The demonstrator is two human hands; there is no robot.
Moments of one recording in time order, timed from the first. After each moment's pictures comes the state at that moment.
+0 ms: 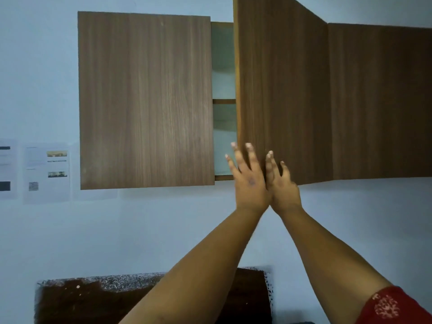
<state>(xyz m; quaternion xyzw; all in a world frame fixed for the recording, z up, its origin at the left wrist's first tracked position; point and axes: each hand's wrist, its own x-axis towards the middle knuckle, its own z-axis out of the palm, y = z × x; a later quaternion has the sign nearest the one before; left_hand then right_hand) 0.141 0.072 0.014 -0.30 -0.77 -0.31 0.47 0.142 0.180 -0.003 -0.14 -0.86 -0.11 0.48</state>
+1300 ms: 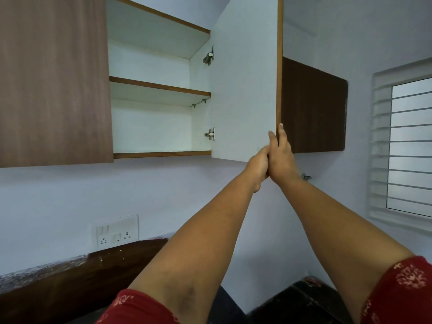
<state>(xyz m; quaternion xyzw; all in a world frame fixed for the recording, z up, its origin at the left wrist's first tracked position) 0.411 0.190 0.017 -0.46 -0.54 -0.65 -0.26 0.437 0.286 0.014 -0.27 -0.79 -0.05 0.55</state>
